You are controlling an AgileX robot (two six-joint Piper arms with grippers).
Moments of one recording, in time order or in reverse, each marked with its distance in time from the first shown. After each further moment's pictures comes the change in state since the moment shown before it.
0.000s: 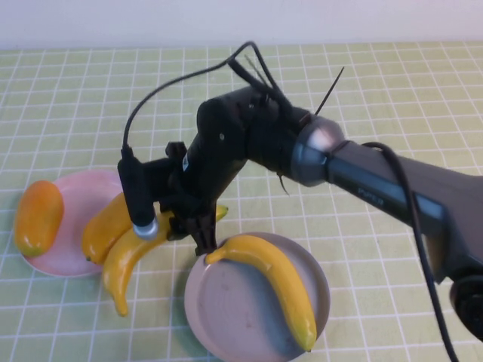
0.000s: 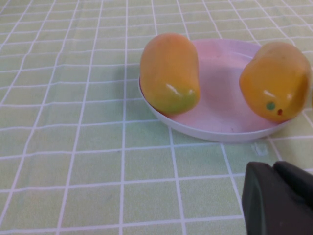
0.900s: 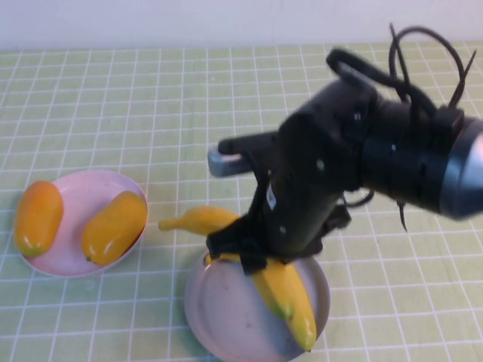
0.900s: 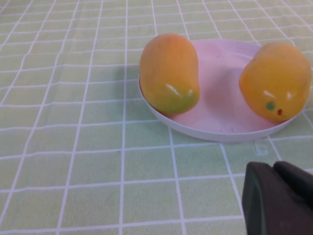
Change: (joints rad) right arm 0.041 -0.458 0.506 -0.218 0.101 1.737; left arm 0.000 0.000 0.000 0.000 0.000 0.000
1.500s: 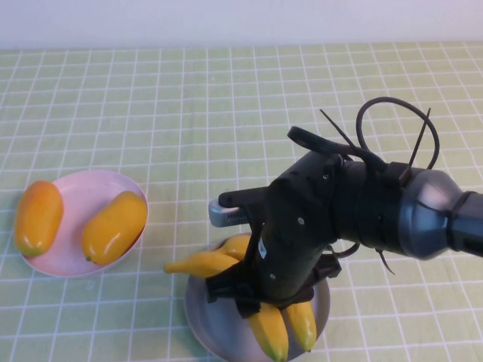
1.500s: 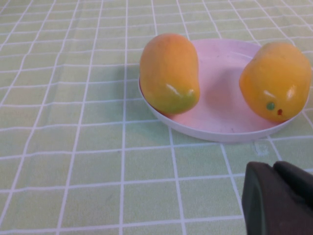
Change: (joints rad) right arm 0.034 0.056 0.154 0.057 -0.141 0.058; left arm 0.000 0.000 0.000 0.000 0.000 0.000
